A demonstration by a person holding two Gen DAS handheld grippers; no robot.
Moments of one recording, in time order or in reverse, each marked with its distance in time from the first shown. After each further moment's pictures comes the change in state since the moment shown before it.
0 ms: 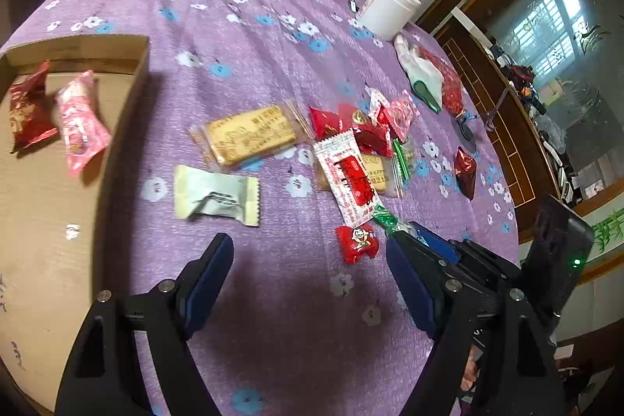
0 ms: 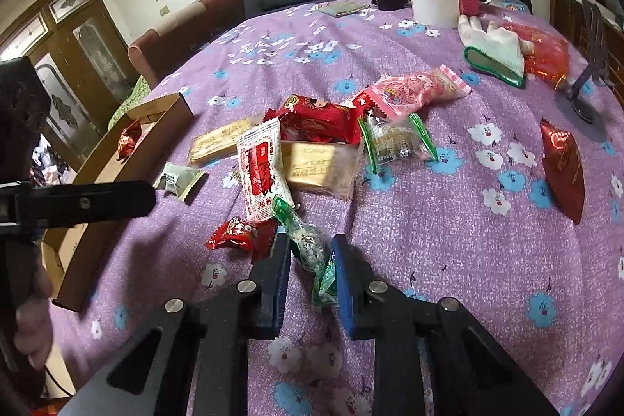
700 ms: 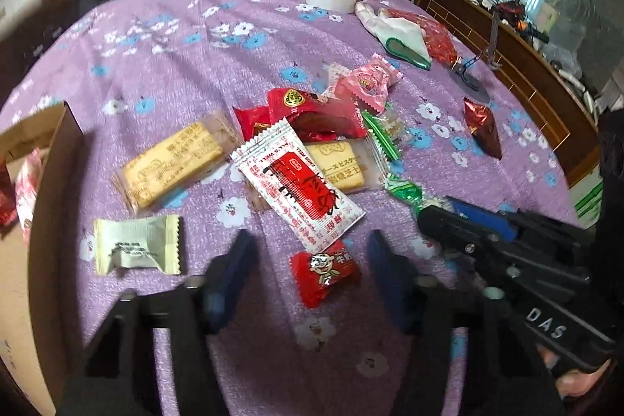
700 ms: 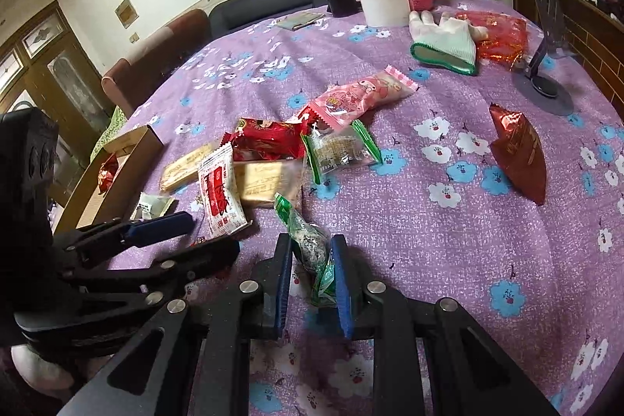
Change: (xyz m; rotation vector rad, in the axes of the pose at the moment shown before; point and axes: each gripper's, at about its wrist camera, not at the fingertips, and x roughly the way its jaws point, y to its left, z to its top) left arm 0.055 -0.057 -0.012 0.298 -0.059 0.159; right arm -0.012 -0.023 0.002 0.117 -0.042 -0.061
